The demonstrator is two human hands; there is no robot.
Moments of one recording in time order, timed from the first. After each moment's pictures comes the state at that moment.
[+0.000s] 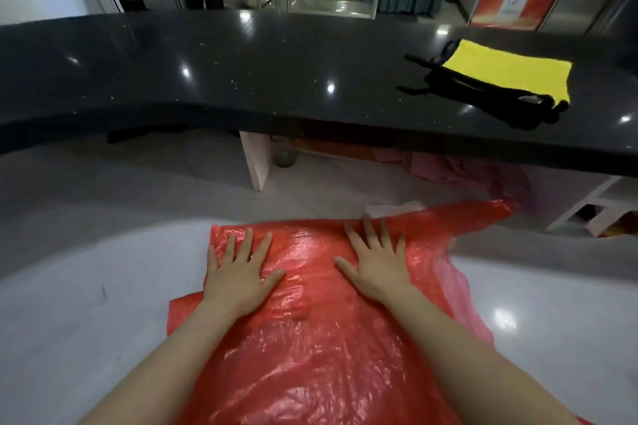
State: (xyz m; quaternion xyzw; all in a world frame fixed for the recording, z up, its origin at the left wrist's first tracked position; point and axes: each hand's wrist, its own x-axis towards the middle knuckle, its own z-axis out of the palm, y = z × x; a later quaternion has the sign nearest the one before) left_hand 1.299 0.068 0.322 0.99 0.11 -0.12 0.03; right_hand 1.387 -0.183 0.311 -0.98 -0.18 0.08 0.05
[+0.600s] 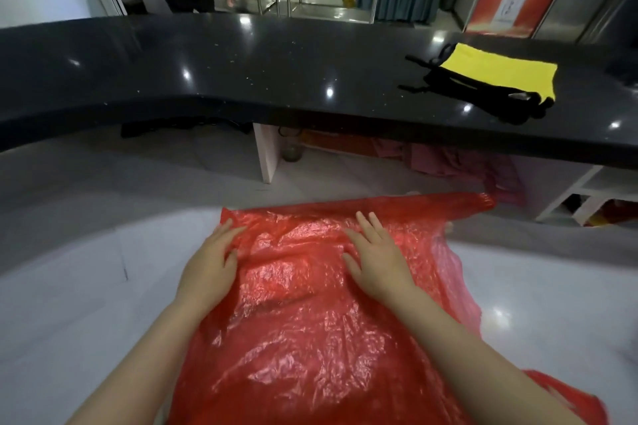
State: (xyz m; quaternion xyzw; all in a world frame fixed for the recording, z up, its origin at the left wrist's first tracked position) left_hand 1.248 0.098 0.367 0.94 0.13 0.08 0.31; right_hand 1.336 -0.177 0.350 -0.95 -0.25 0.00 0.16
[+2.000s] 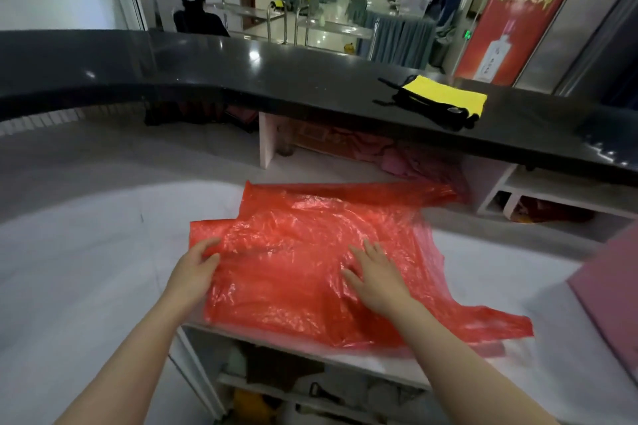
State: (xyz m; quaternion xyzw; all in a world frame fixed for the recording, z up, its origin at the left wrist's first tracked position) left_hand 1.123 0.052 0.366 0.81 0.25 0.11 0.51; right_hand 1.232 -0.253 0.354 -0.97 -0.19 0.10 0.13
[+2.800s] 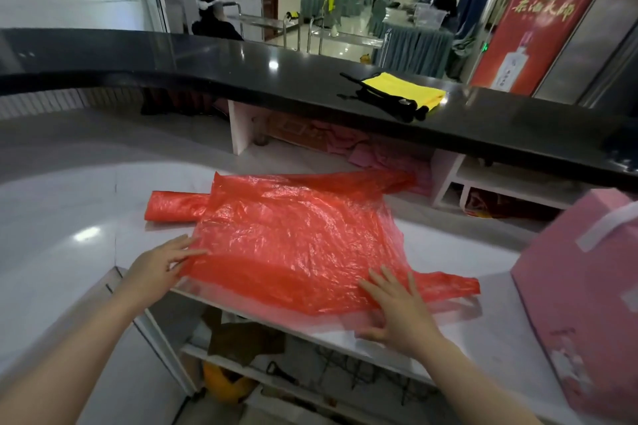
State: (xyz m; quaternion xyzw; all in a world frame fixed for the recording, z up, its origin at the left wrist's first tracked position) left_hand 1.065 -0.040 0.373 0.93 0.13 0.09 0.35; right_hand 1.193 -0.450 0.343 -0.94 -0.33 0.07 0.00
